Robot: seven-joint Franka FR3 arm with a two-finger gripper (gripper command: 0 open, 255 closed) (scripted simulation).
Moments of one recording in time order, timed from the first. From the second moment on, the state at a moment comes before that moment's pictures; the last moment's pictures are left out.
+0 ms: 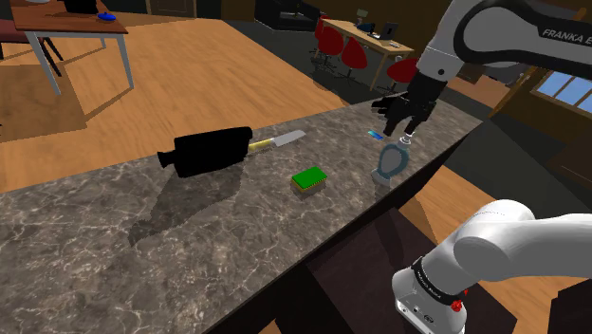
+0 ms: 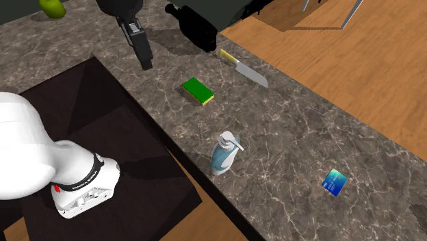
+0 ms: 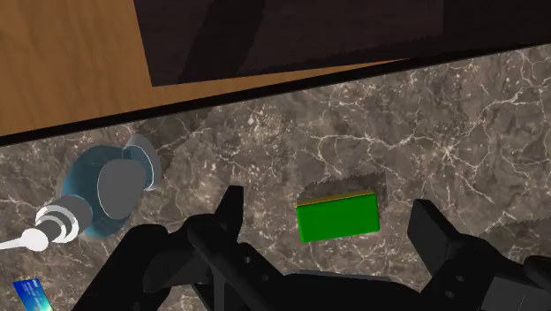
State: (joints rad) arm 0.00 -0.74 -0.06 -2.43 0.03 1.65 0.11
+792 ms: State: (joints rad) arm -0.10 -0.86 -0.30 -2.69 -0.12 1.98 -0.17
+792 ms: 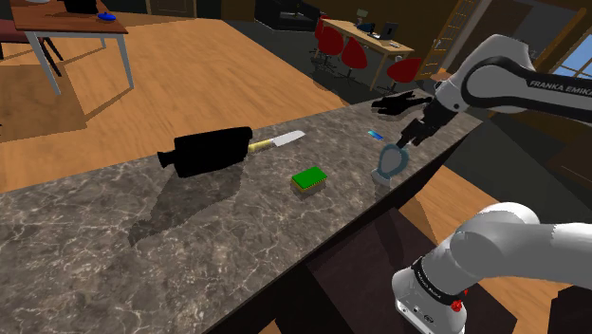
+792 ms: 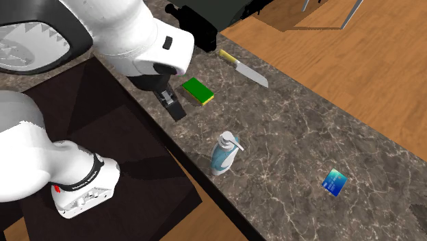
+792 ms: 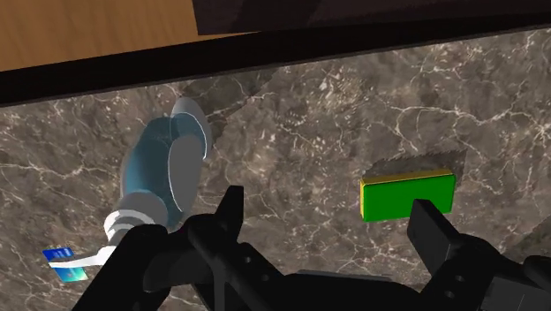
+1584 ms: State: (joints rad) arm -0.05 -0.65 -0.76 -2.72 -0.16 2.45 -0.60
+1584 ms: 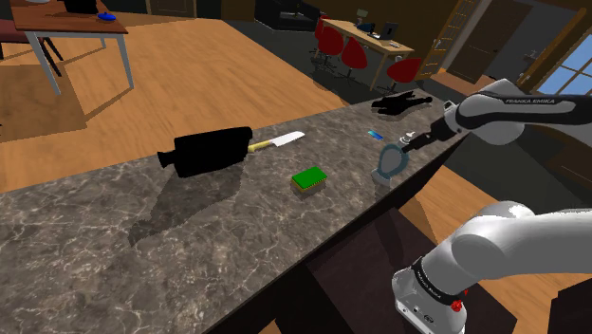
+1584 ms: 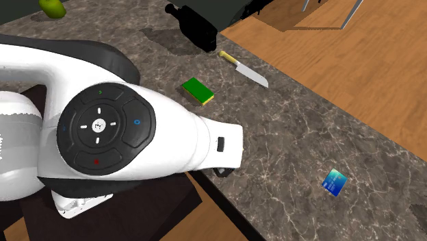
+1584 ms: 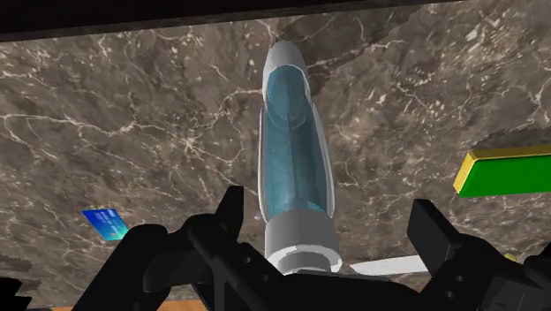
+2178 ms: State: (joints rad) arm 0.07 -0.53 -0.90 -2.73 -0.10 2.62 -0.69
